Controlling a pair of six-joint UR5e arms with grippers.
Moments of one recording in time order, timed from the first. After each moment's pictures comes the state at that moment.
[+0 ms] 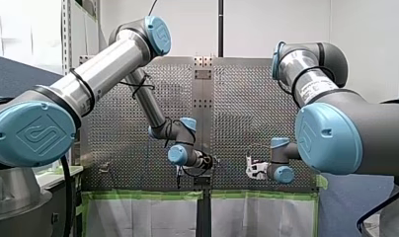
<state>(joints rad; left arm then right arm) -0.54 -2.42 -1.63 -2.51 -1.54 -1.81 1.81 -0.54 1.55 -0.90 1.28 1.50</state>
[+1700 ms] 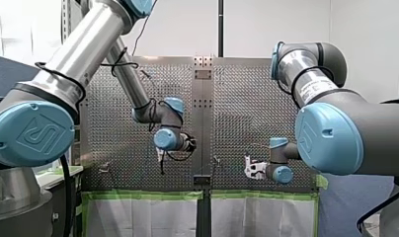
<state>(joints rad) -0.54 -2.12 -1.95 -2.38 -1.77 -1.82 1.82 -0.54 1.55 -0.90 1.28 1.51</state>
